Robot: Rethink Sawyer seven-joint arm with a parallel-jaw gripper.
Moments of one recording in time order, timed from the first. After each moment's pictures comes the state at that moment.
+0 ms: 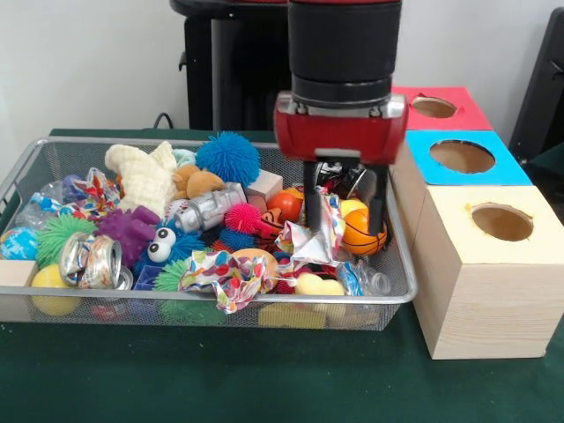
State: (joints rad) arm -0.37 -0.59 0.32 1.31 -0.23 0.72 1.94
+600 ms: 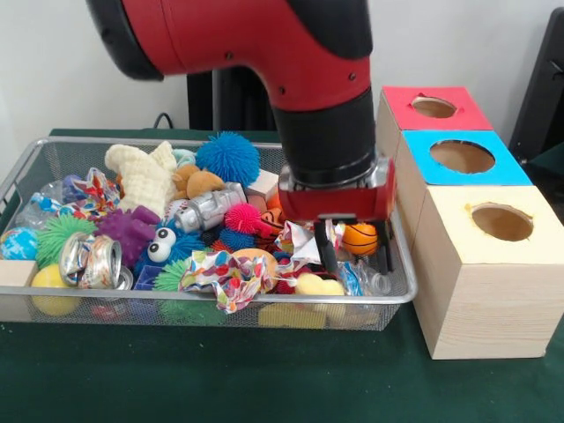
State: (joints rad) arm -0.49 -0.45 0.46 1.34 -0.22 0.71 1.94
